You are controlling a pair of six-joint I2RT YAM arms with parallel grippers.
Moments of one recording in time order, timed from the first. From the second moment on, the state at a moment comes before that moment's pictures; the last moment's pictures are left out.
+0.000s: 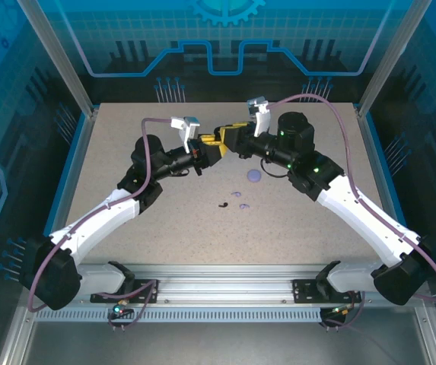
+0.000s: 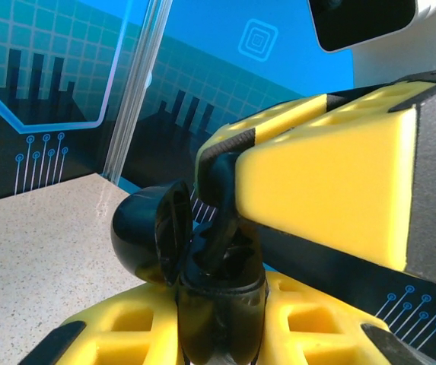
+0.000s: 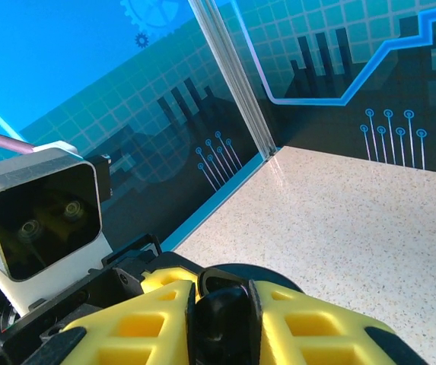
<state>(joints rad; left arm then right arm) -0.49 1.26 0.93 0.43 0.58 -0.43 0.64 1.28 1.30 -0.17 -0.26 0.39</state>
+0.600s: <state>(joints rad) -0.50 1.25 0.95 0.38 0.61 -0.36 0.64 1.29 1.34 -0.23 -0.28 0.38</state>
